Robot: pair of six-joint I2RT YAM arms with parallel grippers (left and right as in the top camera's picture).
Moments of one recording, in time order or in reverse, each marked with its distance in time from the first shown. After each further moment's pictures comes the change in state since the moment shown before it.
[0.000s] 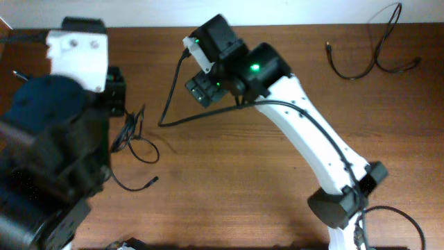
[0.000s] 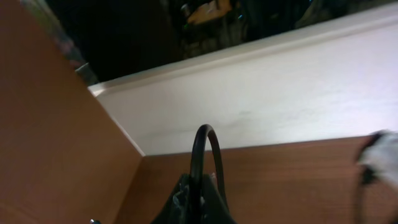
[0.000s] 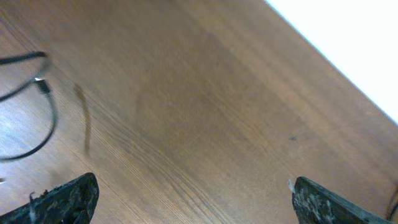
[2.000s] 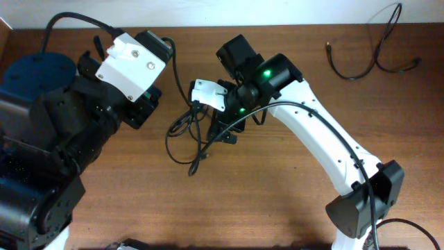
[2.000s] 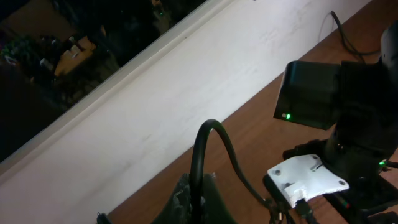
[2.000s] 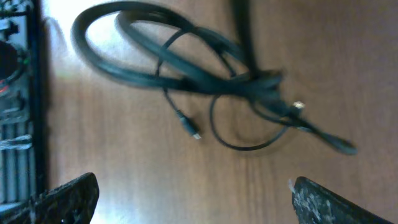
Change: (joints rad) left arm 0.144 0.046 0.059 -0.084 0.729 0.323; right arm -0.073 -0.118 -0.372 -0.017 -0.515 -0.602
